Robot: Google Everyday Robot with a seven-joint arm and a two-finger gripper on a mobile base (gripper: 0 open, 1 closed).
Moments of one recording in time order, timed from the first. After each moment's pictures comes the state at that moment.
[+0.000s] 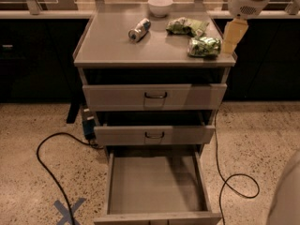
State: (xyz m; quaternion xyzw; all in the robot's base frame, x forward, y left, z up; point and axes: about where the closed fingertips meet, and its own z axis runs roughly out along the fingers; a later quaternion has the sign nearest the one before) arm 0.700 -0.238 0.966 -0.60 0.75 -0.17 0.22
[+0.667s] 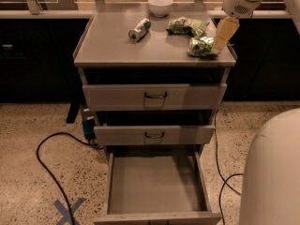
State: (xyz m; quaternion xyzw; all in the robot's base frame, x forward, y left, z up) arm 0.740 -0.229 0.956 -0.60 0.75 -0.13 0.26
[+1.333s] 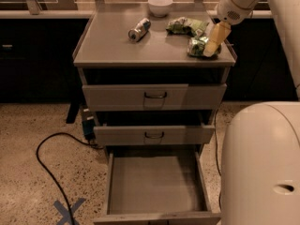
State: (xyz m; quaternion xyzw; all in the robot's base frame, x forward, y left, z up) arm 0.763 -0.214 0.925 -0.58 0.76 -0.06 0.27
